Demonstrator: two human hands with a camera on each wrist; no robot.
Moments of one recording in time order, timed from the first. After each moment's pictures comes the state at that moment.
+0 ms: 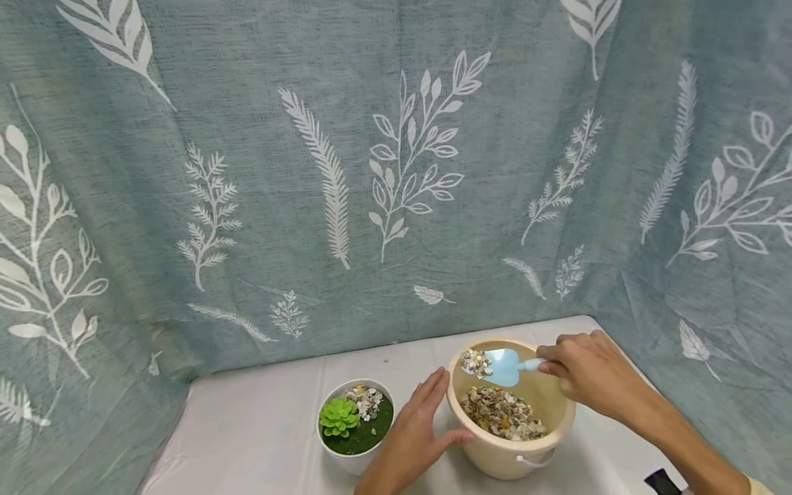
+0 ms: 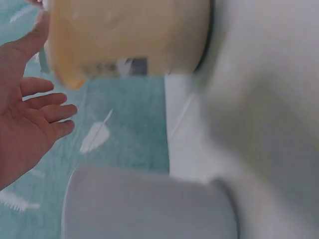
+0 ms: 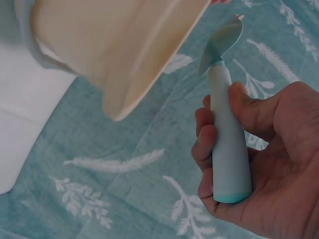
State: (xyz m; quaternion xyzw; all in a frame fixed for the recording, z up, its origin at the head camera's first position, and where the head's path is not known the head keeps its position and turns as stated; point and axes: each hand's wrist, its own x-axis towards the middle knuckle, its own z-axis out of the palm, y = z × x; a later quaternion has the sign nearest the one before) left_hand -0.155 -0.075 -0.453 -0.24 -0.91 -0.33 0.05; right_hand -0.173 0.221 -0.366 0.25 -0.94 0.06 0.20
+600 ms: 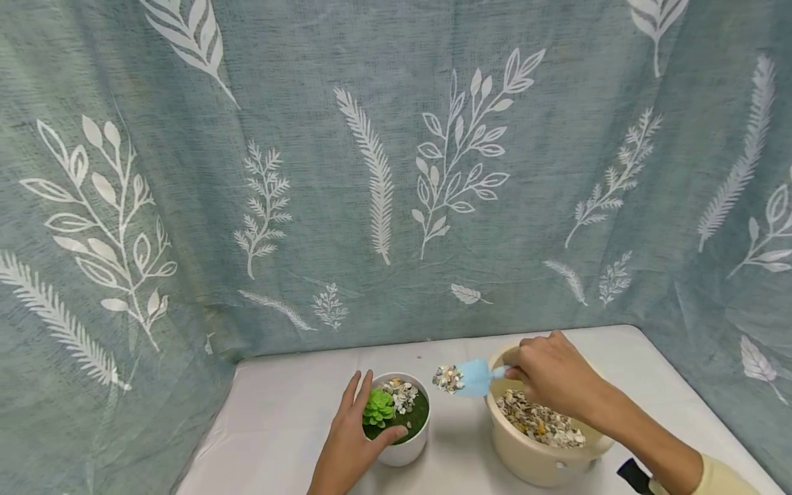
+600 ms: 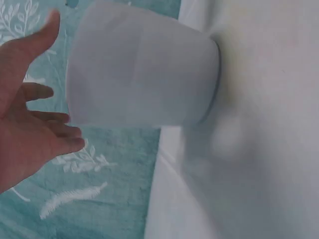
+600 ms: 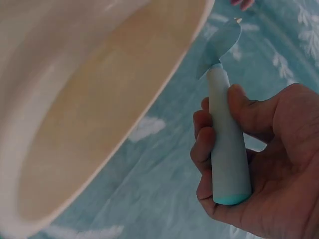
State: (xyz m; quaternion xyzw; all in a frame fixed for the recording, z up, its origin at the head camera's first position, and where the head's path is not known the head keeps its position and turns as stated) left_hand -0.135 -0.199 -0.459 -0.02 -0.92 -0.38 0.05; right_hand -0.184 0.126 -0.363 0.32 -0.93 0.09 0.15
